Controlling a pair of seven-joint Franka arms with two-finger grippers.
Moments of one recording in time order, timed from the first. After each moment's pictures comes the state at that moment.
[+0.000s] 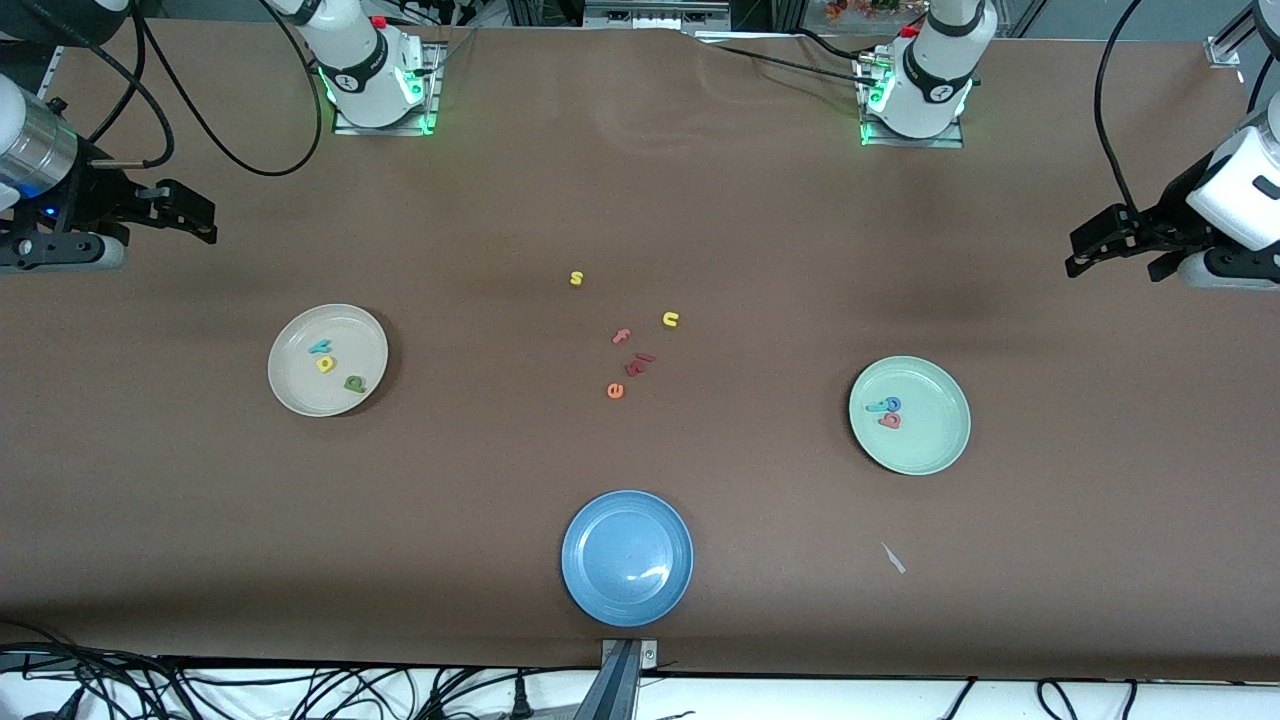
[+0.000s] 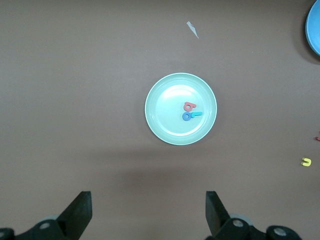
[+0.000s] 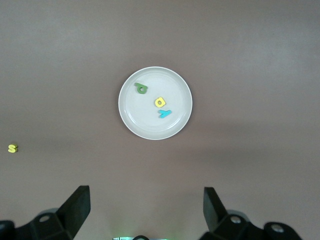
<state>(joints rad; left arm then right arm) 0.02 -0.04 0.00 -1.75 -0.05 1.72 0.02 0.12 -0.01 -0.06 -1.68 -0.05 1.58 -0.01</state>
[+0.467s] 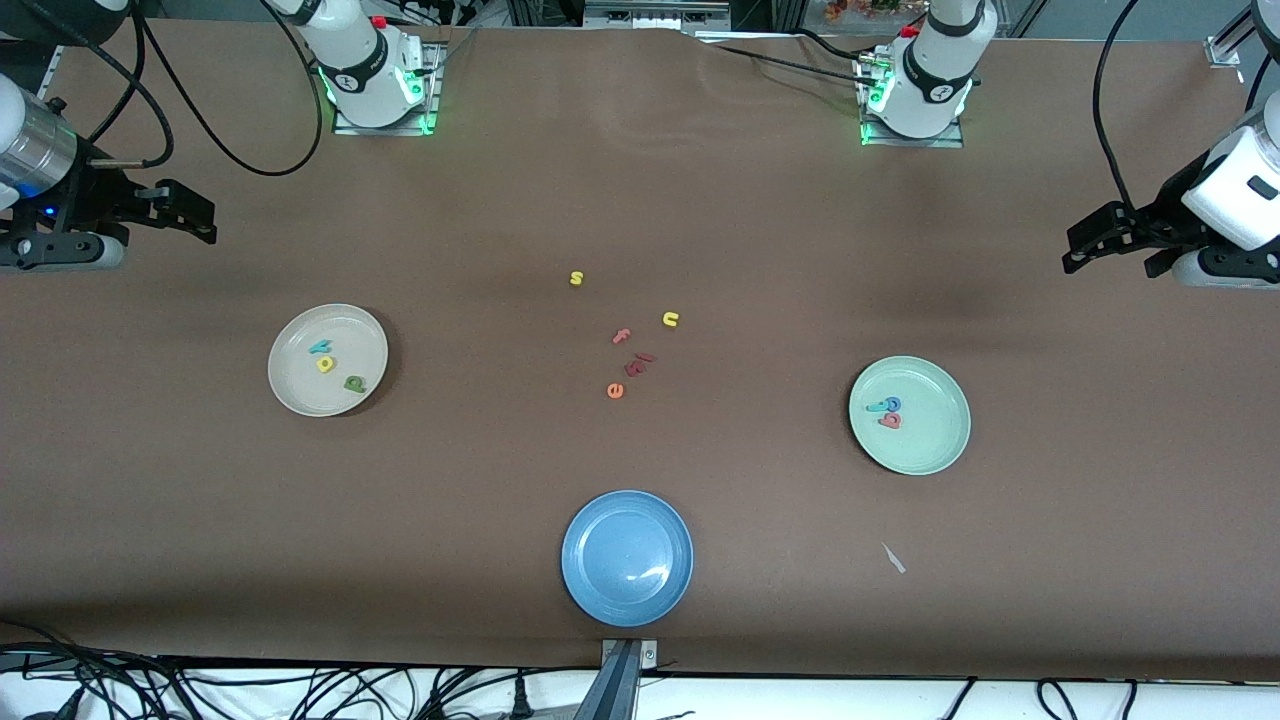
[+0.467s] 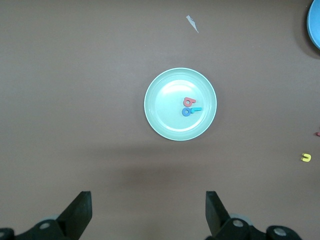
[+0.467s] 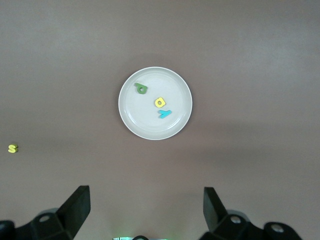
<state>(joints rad) 0.02 -0.04 0.00 -1.75 -0.05 1.71 0.02 0.12 -0.01 -0.07 -1.68 -0.05 1.58 -0.01</state>
